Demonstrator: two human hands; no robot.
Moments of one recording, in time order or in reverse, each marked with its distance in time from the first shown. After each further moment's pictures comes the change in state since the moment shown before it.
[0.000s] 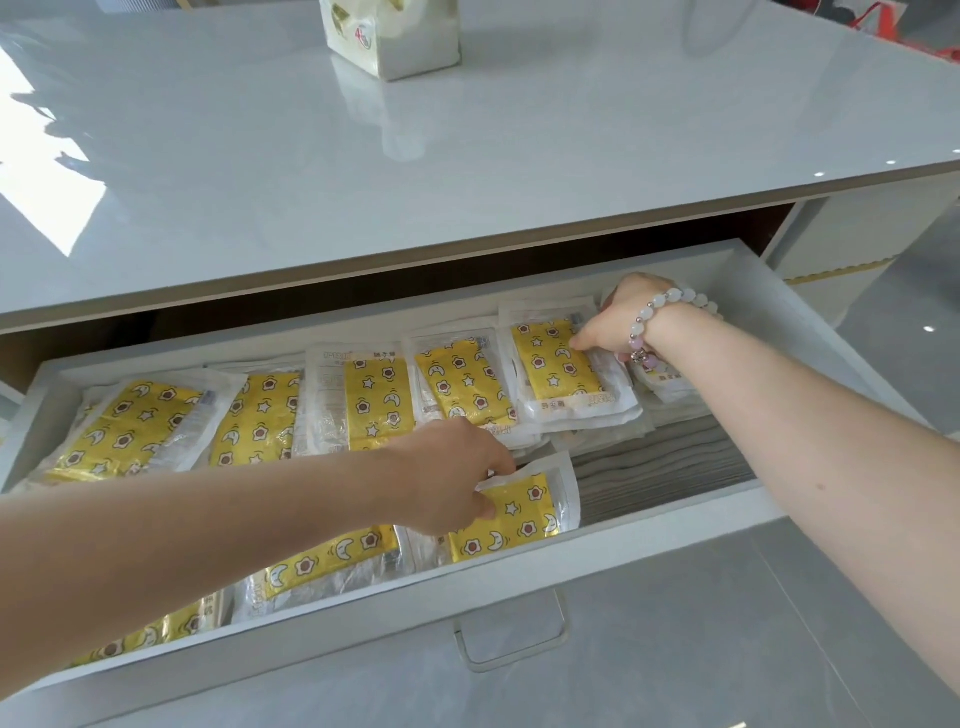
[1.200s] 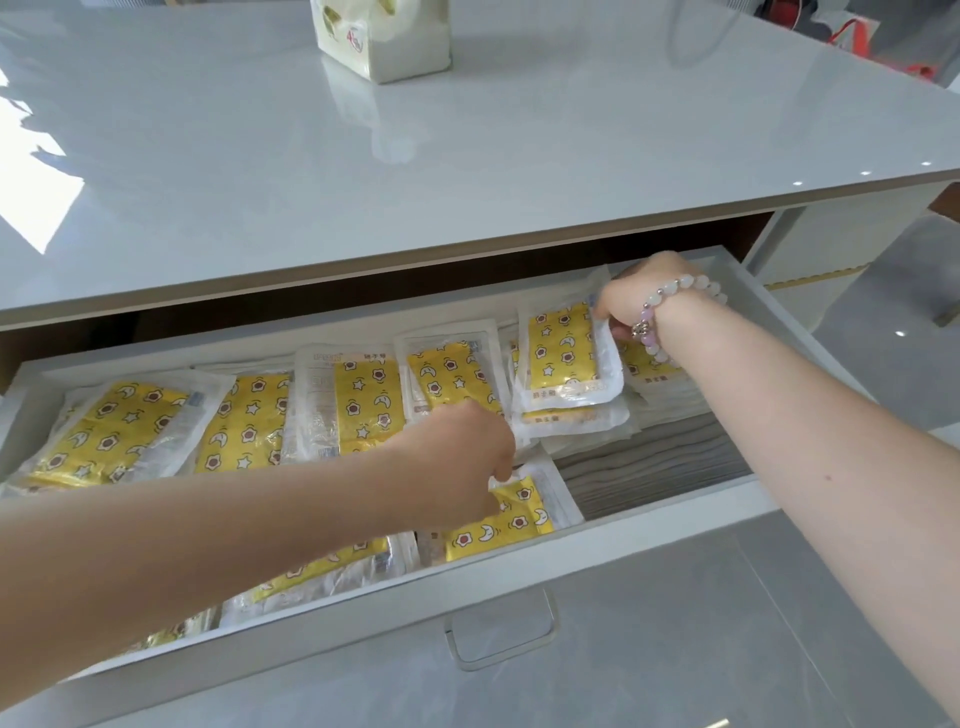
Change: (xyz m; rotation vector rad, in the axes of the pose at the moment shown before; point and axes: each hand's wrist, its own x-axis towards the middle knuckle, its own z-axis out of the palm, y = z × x) left_hand -0.006 0.017 -0.010 0.028 0.085 -0.054; right_hand 0.020 0.012 -0.012 0.445 0.091 0.055
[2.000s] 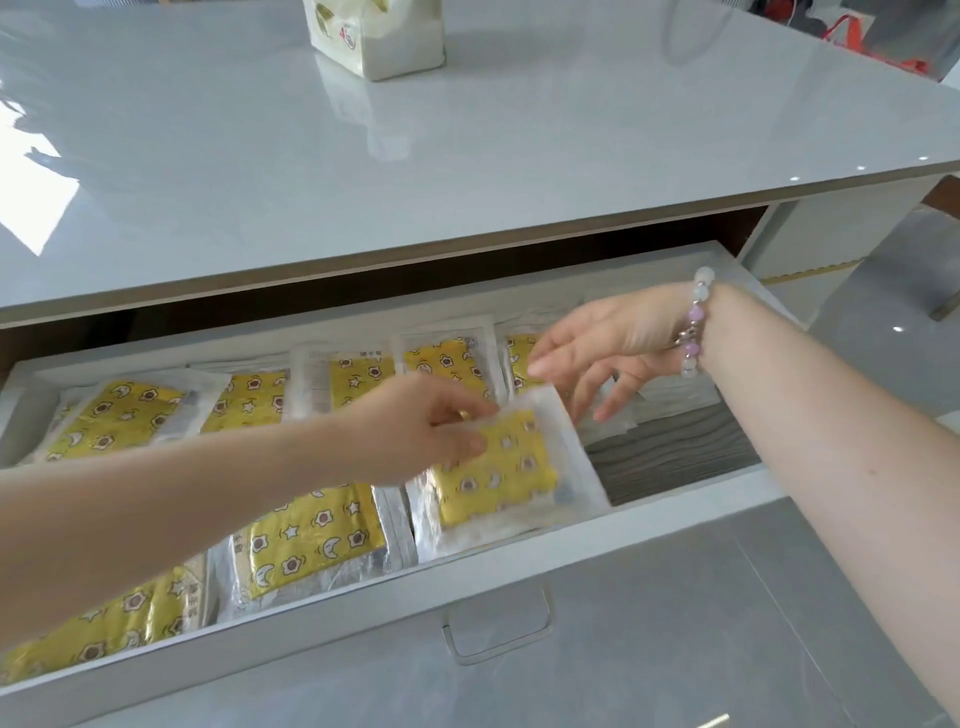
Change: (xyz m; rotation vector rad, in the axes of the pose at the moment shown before) left_hand -0.003 -0.035 -0.006 -0.517 0.081 0.017; right_hand -0.046 -0.003 -0.012 0.010 -0.945 -0.192
